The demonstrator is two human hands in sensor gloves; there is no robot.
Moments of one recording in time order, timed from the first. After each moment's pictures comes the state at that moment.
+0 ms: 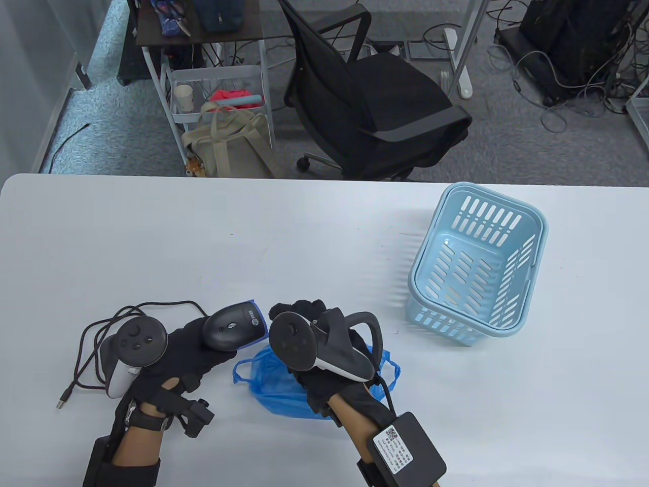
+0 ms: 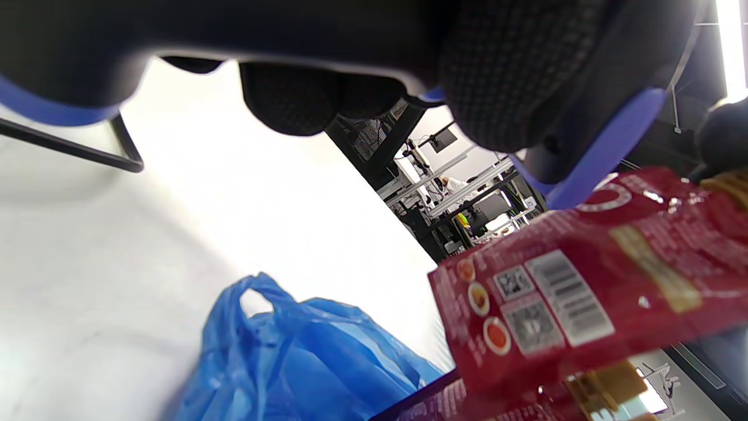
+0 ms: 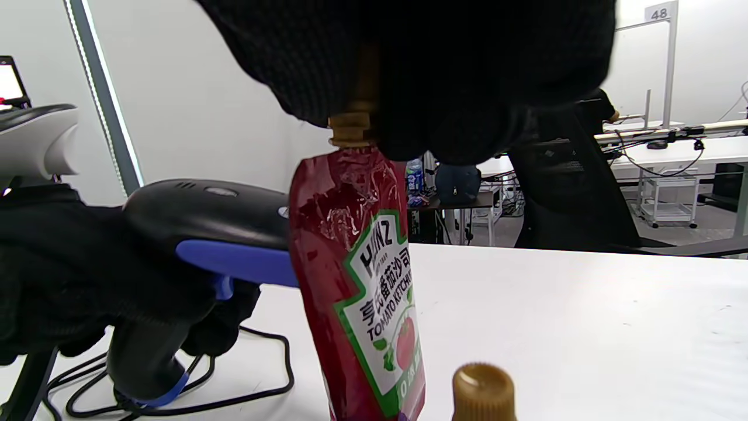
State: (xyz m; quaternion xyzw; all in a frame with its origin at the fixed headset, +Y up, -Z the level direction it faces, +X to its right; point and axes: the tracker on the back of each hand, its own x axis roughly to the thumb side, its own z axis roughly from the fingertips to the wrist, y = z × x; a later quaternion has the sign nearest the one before) left_hand -0.273 -0.708 -0.212 -0.07 -0.08 0.44 0.89; right_hand -0.024 -0.584 -0.199 0.23 0.01 0.97 0.11
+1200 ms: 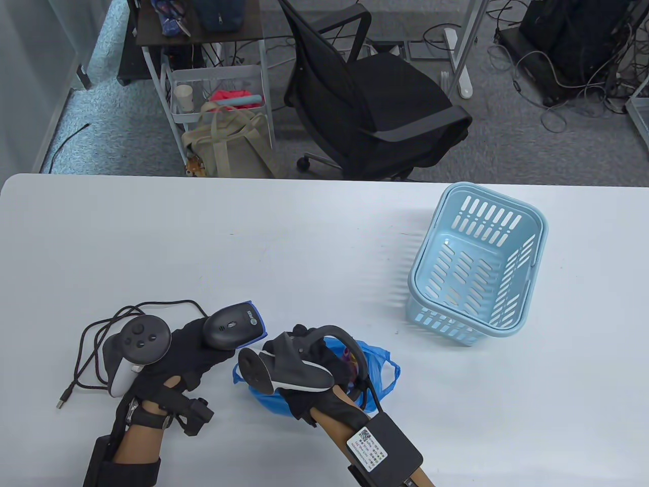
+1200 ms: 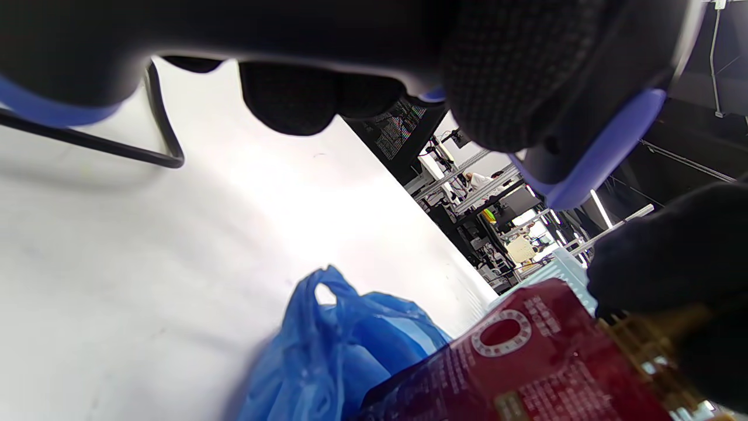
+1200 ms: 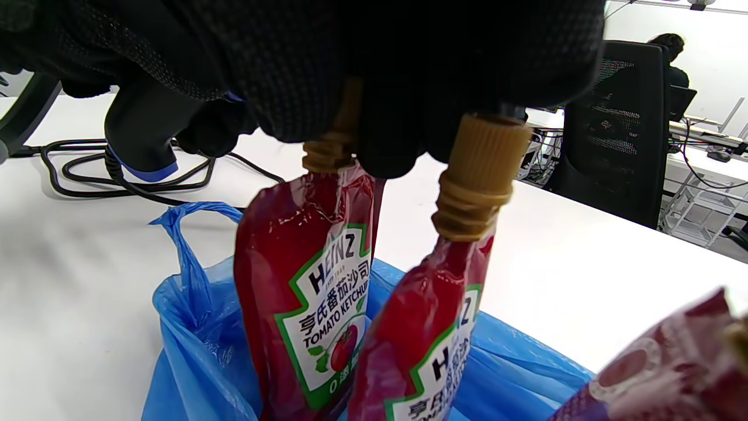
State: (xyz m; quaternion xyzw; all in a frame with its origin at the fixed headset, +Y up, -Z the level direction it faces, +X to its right) left_hand -0.273 -0.713 -0.214 -0.08 -0.06 0.41 0.90; right_hand -0.059 -0.647 -0.194 0.28 0.08 0.95 -0.07
